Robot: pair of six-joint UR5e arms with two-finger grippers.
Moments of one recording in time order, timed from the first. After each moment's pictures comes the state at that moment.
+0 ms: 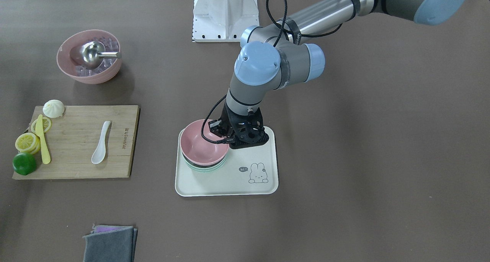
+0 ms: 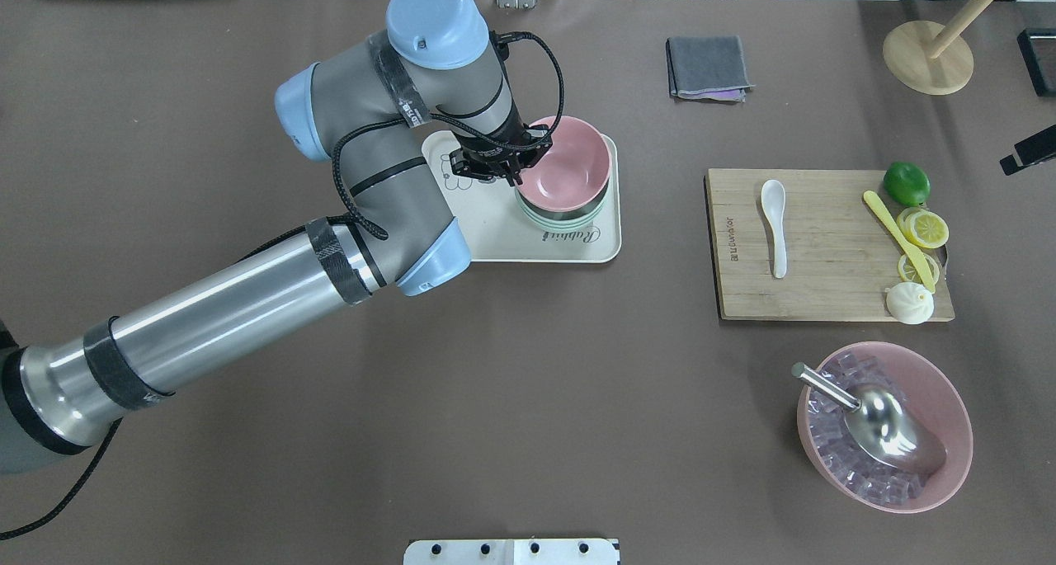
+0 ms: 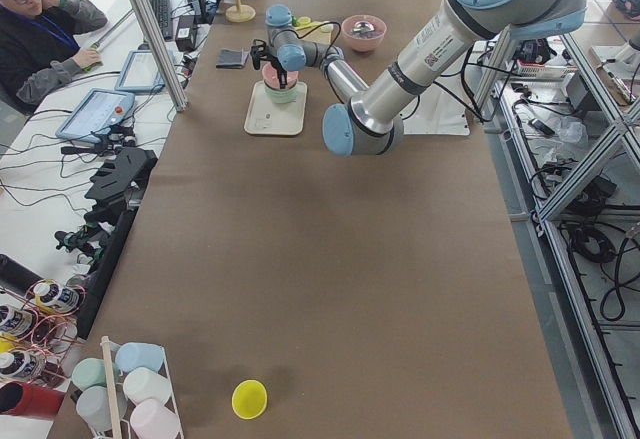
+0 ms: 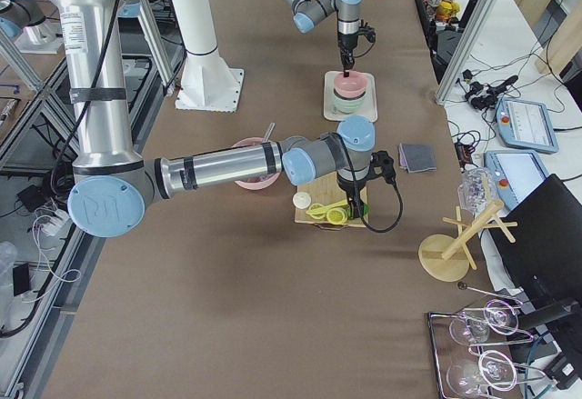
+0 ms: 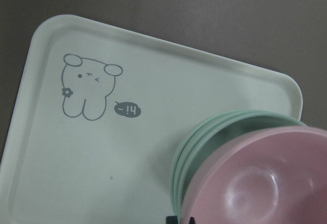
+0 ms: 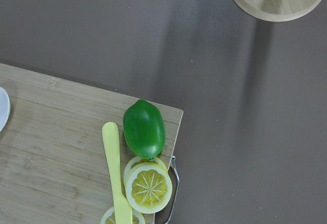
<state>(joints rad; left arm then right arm) -0.68 -2.55 -1.23 -1.86 -2.03 -1.38 1.34 -1.50 1.70 -1.38 2.34 0.20</state>
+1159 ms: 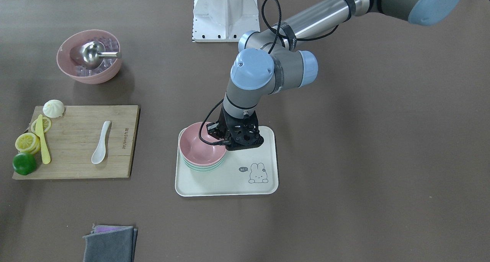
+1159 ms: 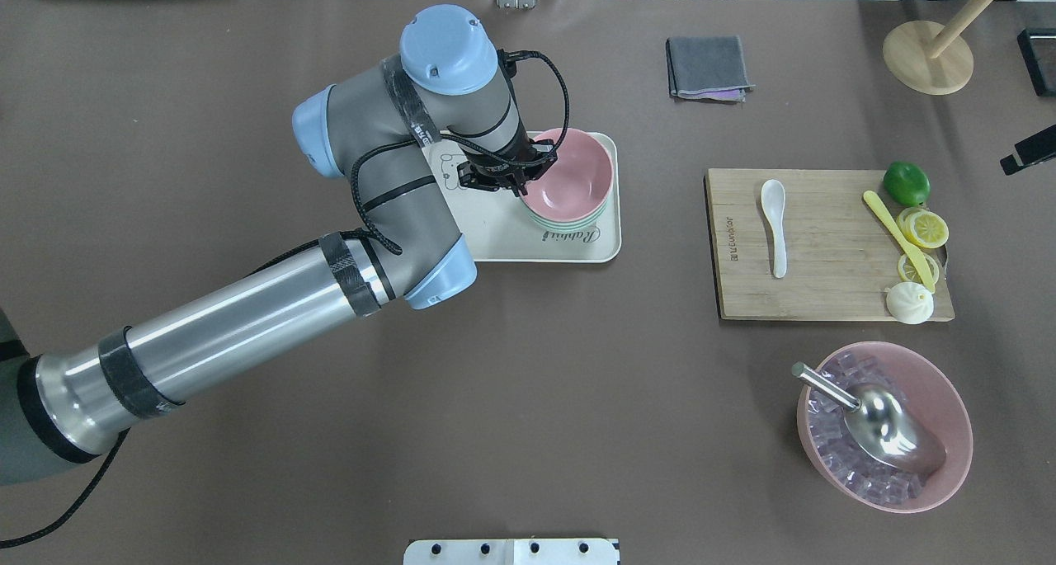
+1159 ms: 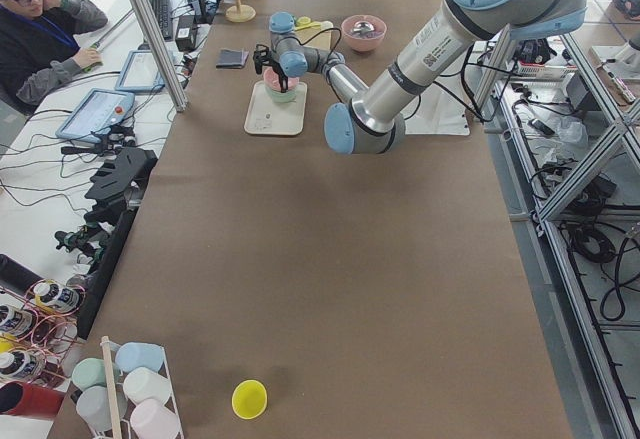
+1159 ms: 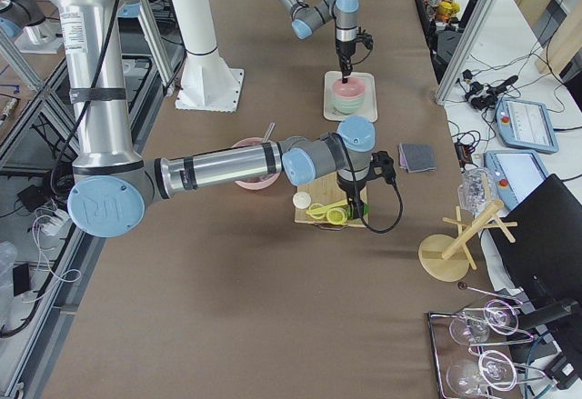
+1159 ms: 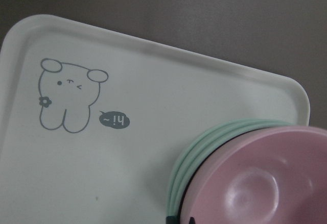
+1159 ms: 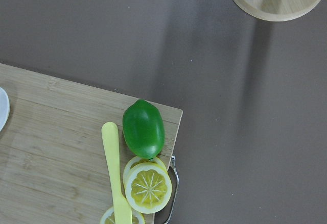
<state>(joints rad) -0.66 -2.56 -1.19 -1.91 -2.01 -1.37 1.34 -1.50 1.70 -1.38 2.34 0.20</state>
